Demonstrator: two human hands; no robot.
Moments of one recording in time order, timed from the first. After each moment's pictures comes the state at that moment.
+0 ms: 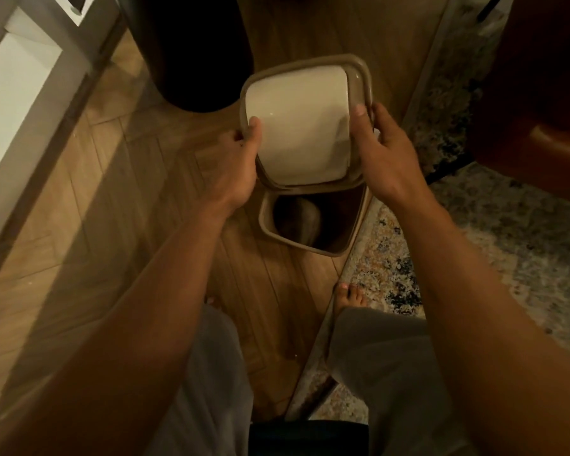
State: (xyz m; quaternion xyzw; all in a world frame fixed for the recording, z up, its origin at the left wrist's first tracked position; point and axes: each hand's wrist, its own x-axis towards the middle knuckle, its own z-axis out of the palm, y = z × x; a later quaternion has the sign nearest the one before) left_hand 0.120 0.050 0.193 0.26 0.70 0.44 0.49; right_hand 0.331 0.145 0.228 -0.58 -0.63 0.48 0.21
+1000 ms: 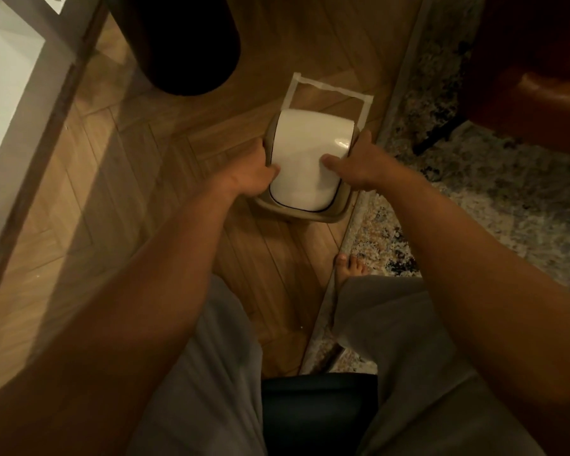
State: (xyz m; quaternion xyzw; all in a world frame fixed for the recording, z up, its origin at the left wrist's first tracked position) left_hand 0.142 0.042 0.167 0.49 0.75 0.10 0.43; right_hand 0.352 0.126 0.176 -0.61 -0.66 0.43 -0.07
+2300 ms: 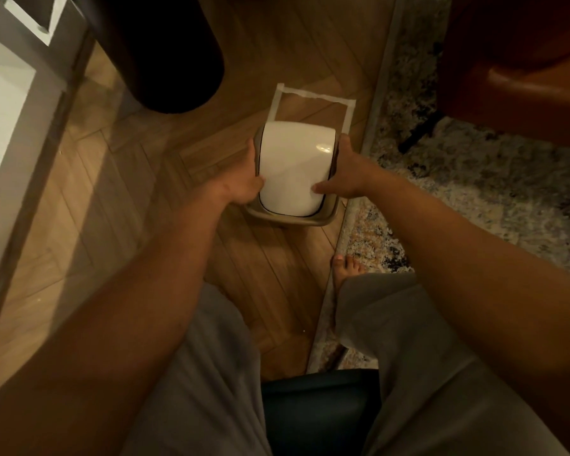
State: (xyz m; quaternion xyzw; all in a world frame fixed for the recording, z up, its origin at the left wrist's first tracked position) left_hand 0.144 0.043 0.165 0.51 0.73 0.06 0.45; right_hand 0.369 0.119 0.172 -0.56 -0.69 0.45 -0.07
